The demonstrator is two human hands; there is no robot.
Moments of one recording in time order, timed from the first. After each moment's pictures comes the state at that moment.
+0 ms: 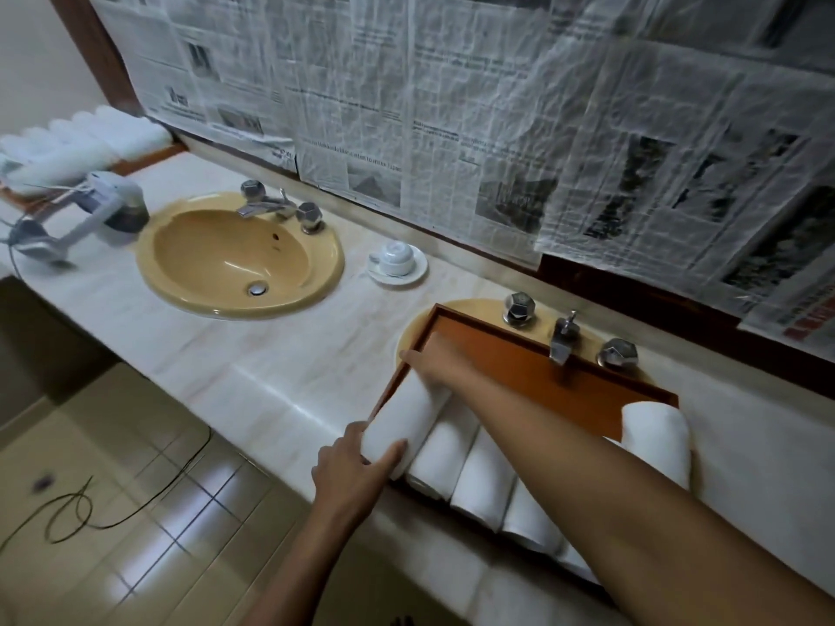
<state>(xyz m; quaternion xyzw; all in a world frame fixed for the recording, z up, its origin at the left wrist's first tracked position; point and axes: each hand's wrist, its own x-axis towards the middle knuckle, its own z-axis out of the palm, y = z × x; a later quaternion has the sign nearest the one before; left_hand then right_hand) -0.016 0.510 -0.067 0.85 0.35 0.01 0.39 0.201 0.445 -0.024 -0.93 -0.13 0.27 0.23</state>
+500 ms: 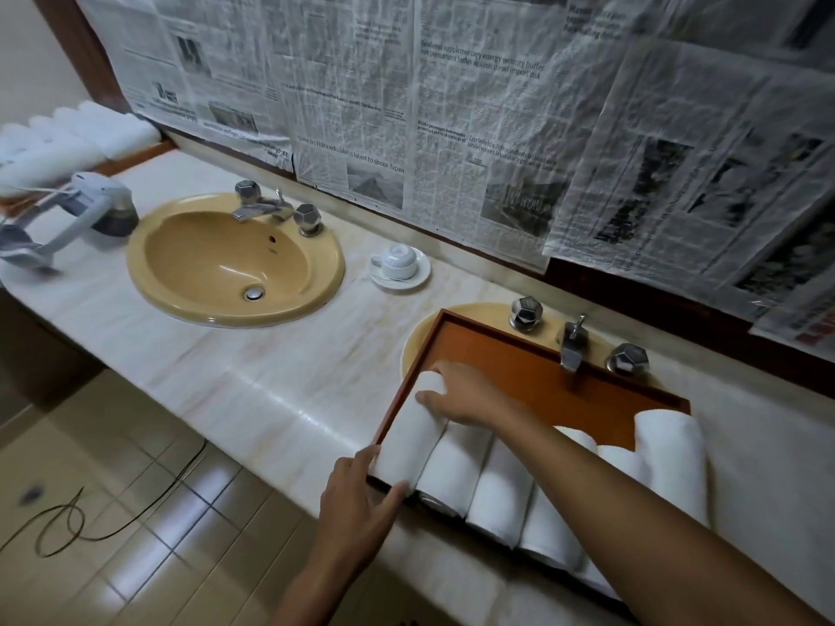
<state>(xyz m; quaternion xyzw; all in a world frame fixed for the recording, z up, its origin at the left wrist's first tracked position) -0.034 0.523 -0.094 0.85 0.29 0.04 0.44 0.187 0.410 -0.026 -0.91 -0.26 0.27 0.18</state>
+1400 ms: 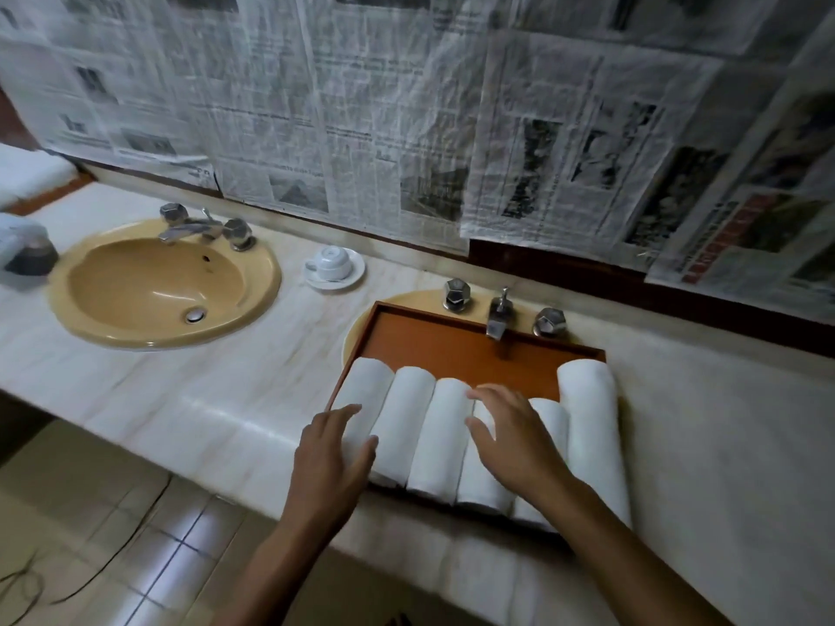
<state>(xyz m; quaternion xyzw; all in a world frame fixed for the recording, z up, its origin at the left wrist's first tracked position) -0.016 0.484 -0.027 0.91 0.18 0.09 0.37 0.089 0.248 -0.004 -0.95 -0.15 0.08 0.28</state>
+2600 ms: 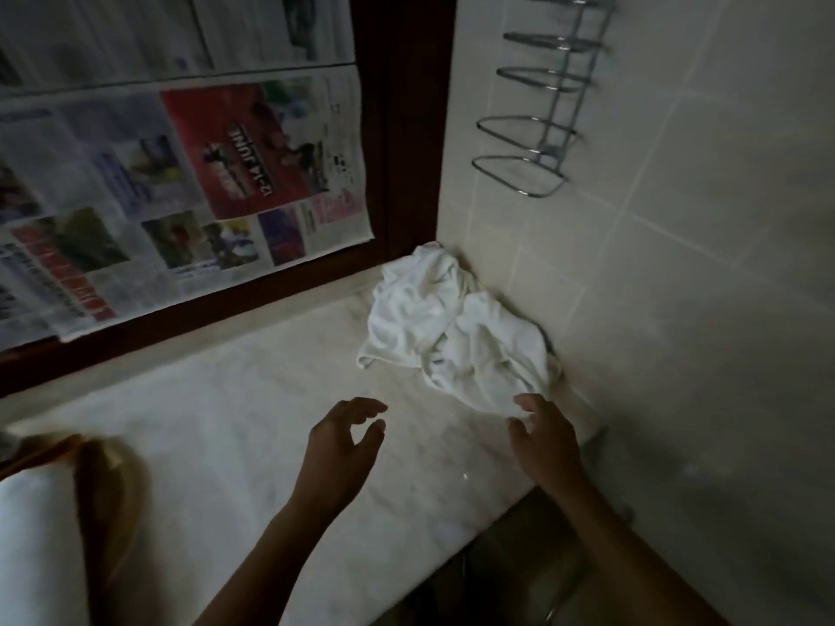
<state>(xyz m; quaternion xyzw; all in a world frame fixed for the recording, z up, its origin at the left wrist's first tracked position) 0.012 -0.154 0.006 0.82 -0.28 -0.09 0.49 -0.139 -0.405 -0.041 -0.84 0.40 -0.18 0.32</state>
